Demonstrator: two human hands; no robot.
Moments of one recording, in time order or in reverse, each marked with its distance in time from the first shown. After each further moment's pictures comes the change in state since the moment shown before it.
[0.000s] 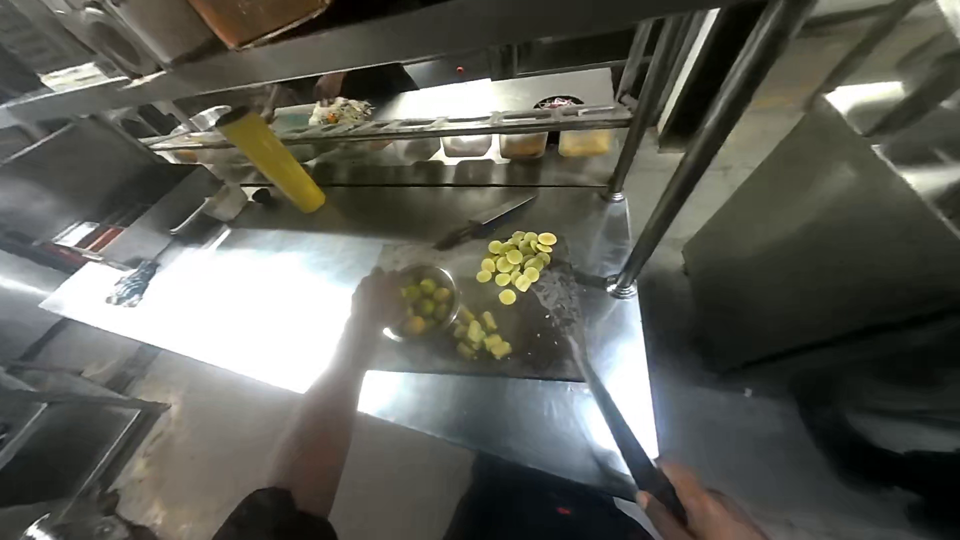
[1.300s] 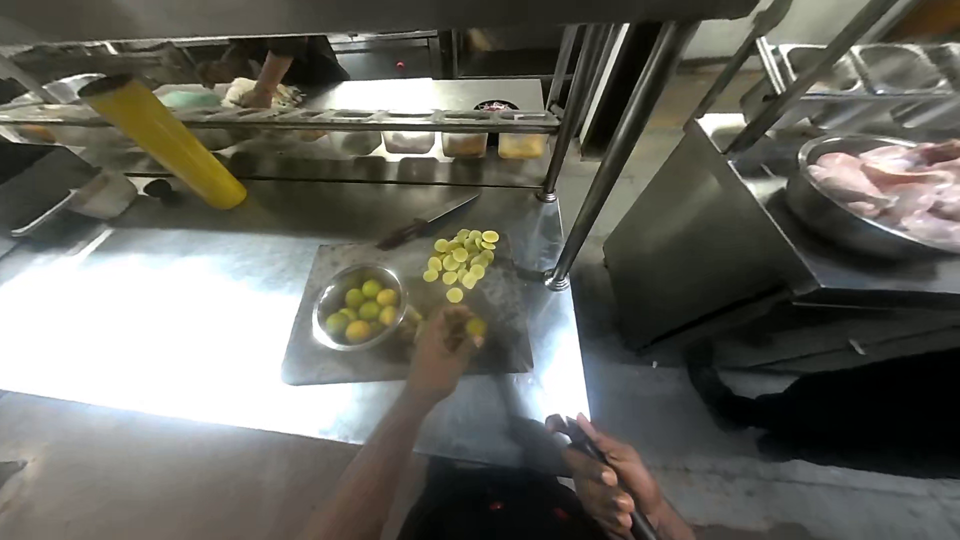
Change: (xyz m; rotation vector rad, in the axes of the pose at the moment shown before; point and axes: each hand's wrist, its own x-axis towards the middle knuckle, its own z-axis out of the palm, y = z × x) left_hand -0.108 0.127 0.086 -1.402 -0.056 0.497; right_hand 0.054 0.022 0.032 1.918 -0.867 -0.208
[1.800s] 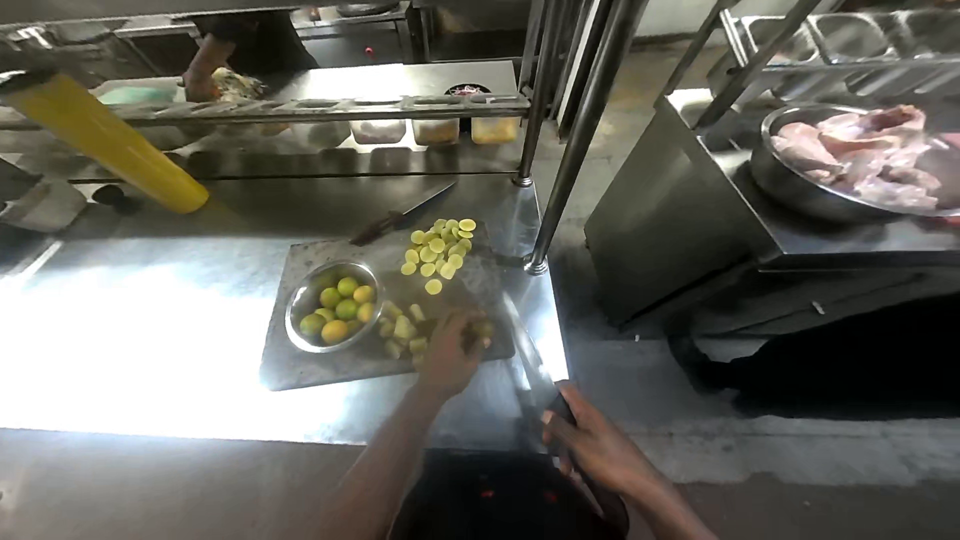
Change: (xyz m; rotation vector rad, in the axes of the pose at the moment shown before) left_hand 0.007 -0.036 0.036 0.488 -0.162 0.044; right_hand 0.007 -0.003 0.054 -1.344 0.923 0.088
